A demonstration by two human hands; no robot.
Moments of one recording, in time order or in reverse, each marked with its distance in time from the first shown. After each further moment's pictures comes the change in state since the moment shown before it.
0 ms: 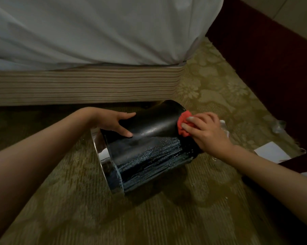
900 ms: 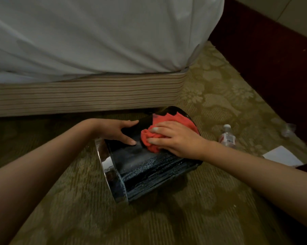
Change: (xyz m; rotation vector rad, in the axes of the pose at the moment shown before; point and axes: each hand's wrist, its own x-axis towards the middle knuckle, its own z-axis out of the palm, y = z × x) left_hand -0.005 0.005 0.004 -0.022 0.039 0.037; right_hand 0.064 -0.043 0.010 0.310 -0.187 -0.335
